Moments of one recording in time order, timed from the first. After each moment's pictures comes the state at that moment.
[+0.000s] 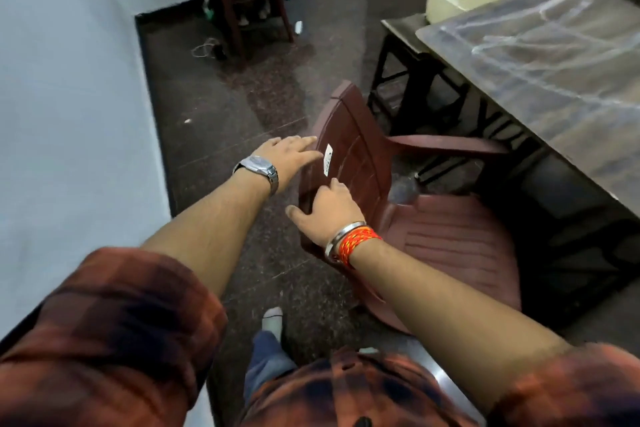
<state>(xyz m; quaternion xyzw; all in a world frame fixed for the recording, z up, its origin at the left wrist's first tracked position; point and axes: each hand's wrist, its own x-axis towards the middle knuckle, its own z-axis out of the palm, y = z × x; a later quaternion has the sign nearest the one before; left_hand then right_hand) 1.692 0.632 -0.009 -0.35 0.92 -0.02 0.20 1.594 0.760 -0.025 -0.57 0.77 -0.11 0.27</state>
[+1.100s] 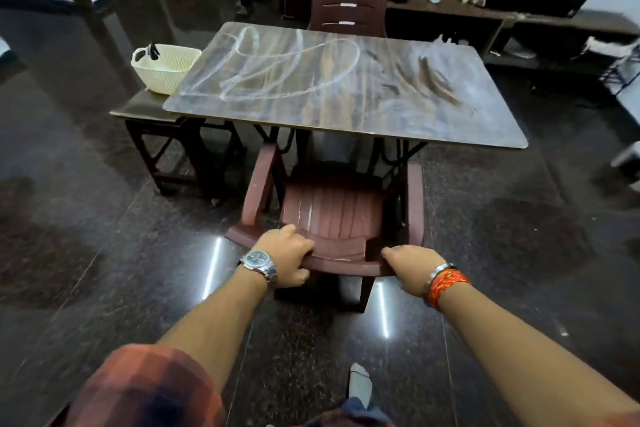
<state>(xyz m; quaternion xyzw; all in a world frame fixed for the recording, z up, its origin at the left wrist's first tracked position) 1.563 0.684 -0.042 0.13 0.98 0.01 0.13 1.498 0.949 -0.016 -0.33 0.92 0.08 0.22</state>
